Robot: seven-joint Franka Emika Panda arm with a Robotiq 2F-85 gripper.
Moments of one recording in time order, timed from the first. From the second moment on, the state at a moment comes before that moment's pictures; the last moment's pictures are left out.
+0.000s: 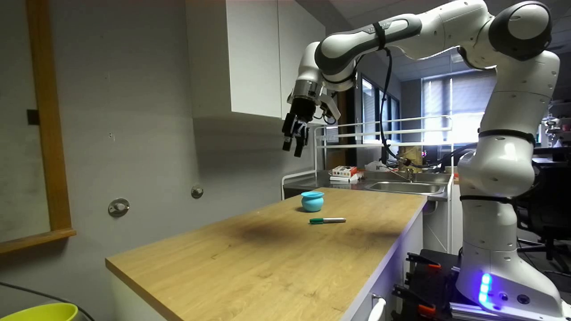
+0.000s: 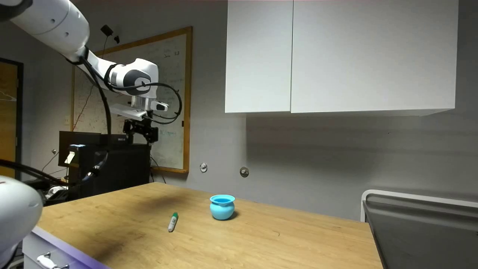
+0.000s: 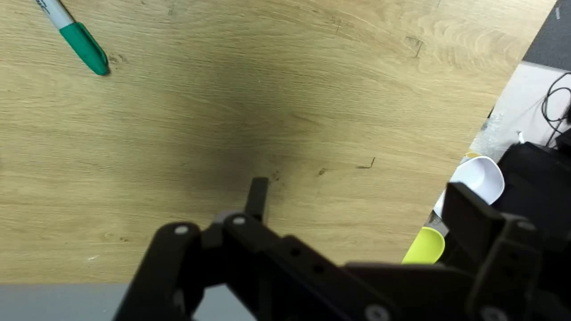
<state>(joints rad) 0.22 -0.31 0.12 -2.15 0.27 2.06 0.02</state>
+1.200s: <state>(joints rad) 0.08 -0.18 0.06 -2.21 0.17 2.09 -0.03</state>
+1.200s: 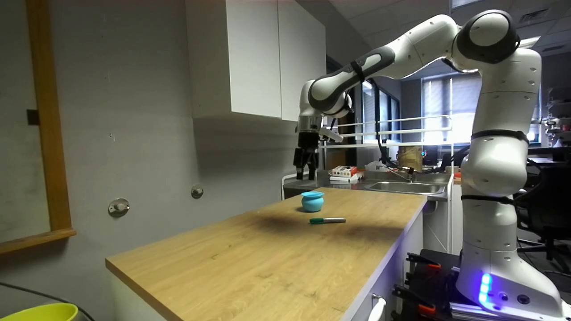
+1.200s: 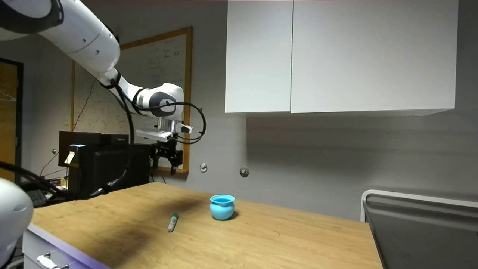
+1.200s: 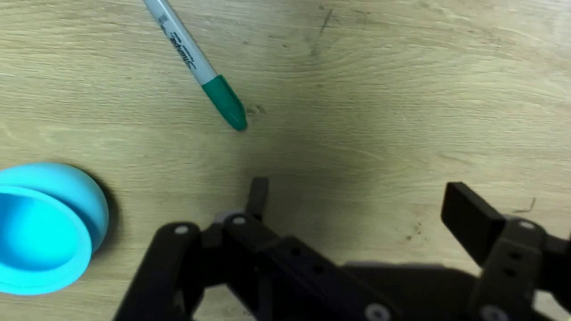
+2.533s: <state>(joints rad) 0.07 -0.08 0.03 -2.36 -0.02 2.22 -0.26</state>
